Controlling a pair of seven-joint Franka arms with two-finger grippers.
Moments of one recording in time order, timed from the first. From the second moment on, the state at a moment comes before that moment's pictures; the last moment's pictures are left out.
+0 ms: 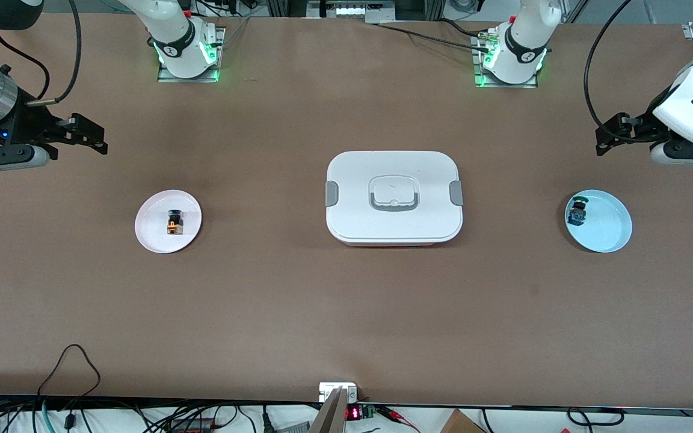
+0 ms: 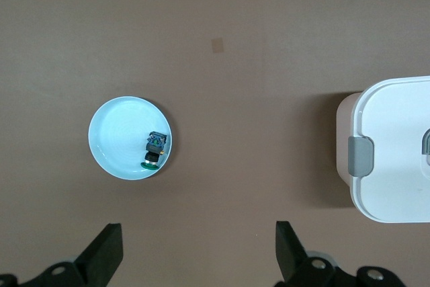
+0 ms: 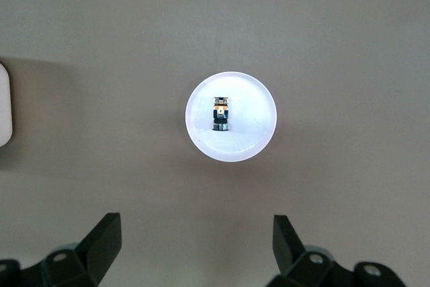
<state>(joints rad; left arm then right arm) -0.01 -0.05 -0.05 -1.71 0.03 1.64 -0.03 0.11 0.01 -0.04 -1.68 0.04 1.63 -0.04</state>
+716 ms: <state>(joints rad) -0.01 -0.05 -0.04 -1.71 0.03 1.64 -0.03 0.11 0.01 -0.04 -1.68 0.02 1.63 -0.09</state>
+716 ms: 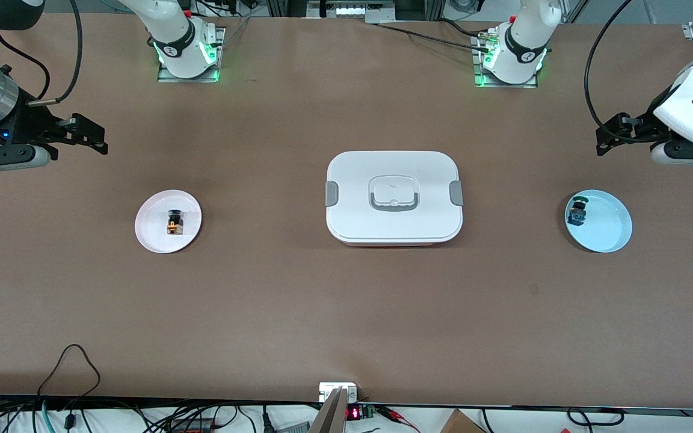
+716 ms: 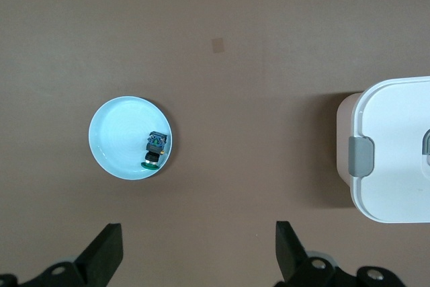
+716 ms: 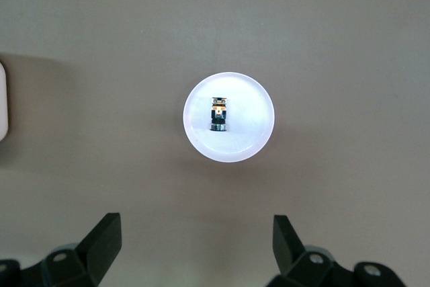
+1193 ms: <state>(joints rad) -0.01 -0.05 -0.04 -1.71 0.03 1.64 -0.03 0.11 0.01 -0.04 -1.68 0.02 1.63 -0.74</state>
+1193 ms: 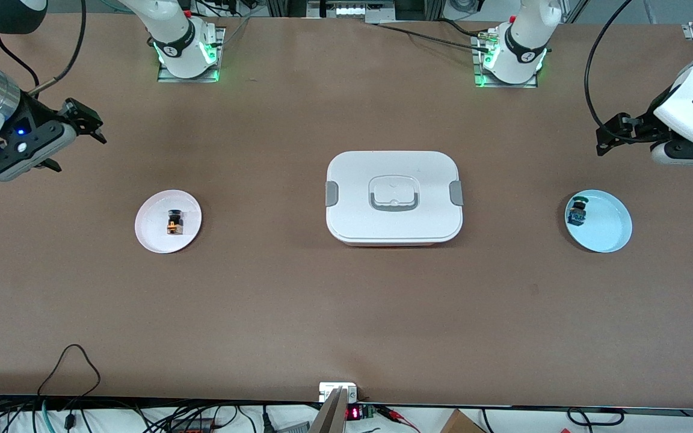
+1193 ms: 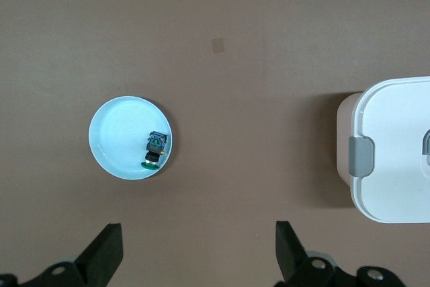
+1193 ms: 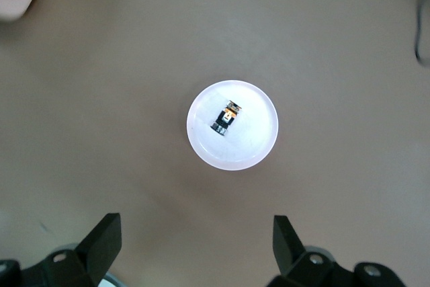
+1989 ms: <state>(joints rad) -0.01 -0.05 -0.04 -1.71 0.03 1.64 -0.03 0.11 0.02 -0.03 -1.68 0.02 1.58 -1.48</state>
